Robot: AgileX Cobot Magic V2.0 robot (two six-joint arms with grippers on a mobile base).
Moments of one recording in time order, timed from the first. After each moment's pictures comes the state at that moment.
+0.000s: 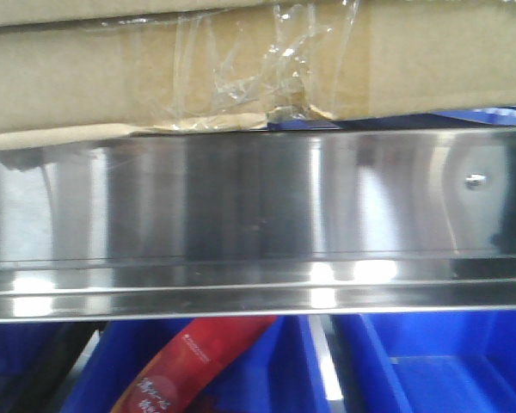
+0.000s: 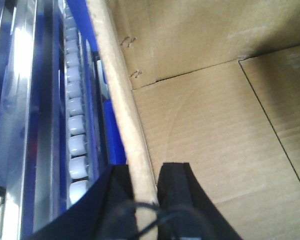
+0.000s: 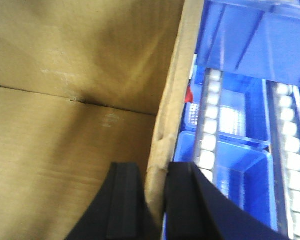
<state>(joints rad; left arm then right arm) -0.58 1.40 -1.76 0.38 1.30 -0.41 0.56 1.32 -1.69 -0.18 1.11 0.19</state>
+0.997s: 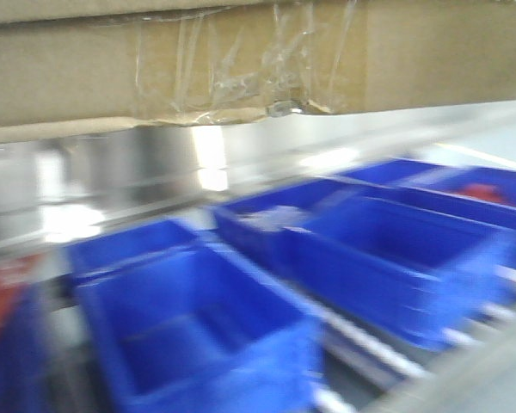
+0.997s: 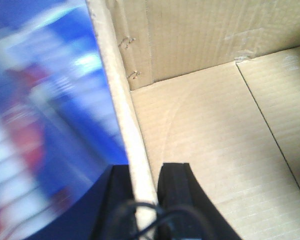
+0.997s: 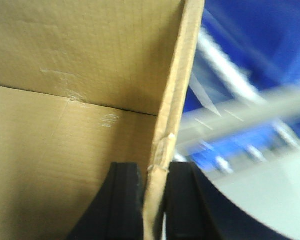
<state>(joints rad) -0.58 1.40 -1.76 0.38 1.27 -0.41 0.56 1.32 -1.69 -0.19 1.10 0.19</state>
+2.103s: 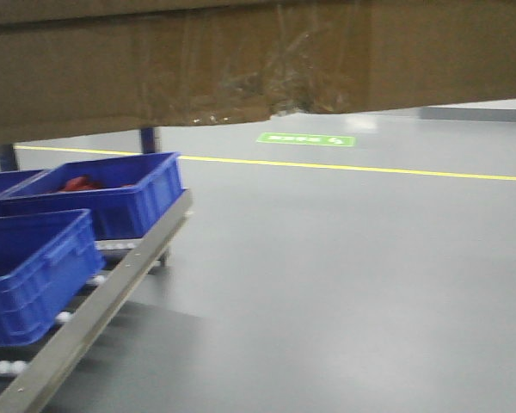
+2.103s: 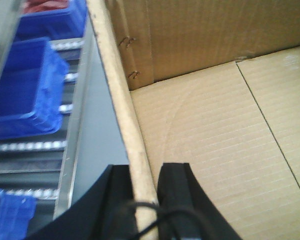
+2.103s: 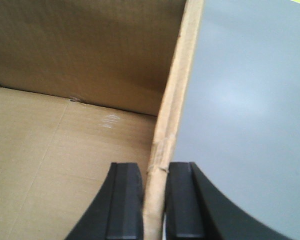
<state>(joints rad) -0.58 1.40 -1.76 0.38 1.27 -0.41 0.56 1.32 -1.69 -0.19 1.10 0.19</state>
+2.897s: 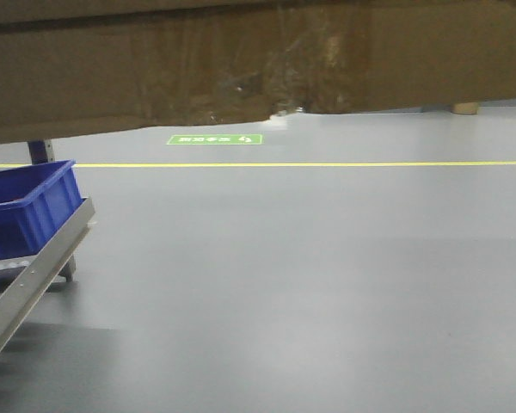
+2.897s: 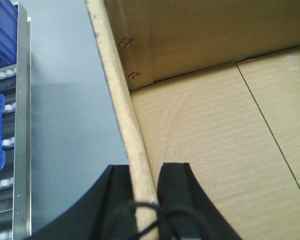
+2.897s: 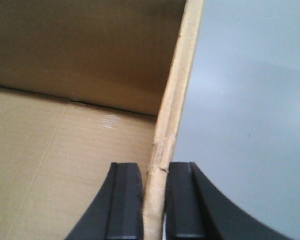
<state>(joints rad) -0.58 1.40 -1.76 0.38 1.27 -0.41 0.56 1.32 -1.69 -0.19 1.10 0.19</state>
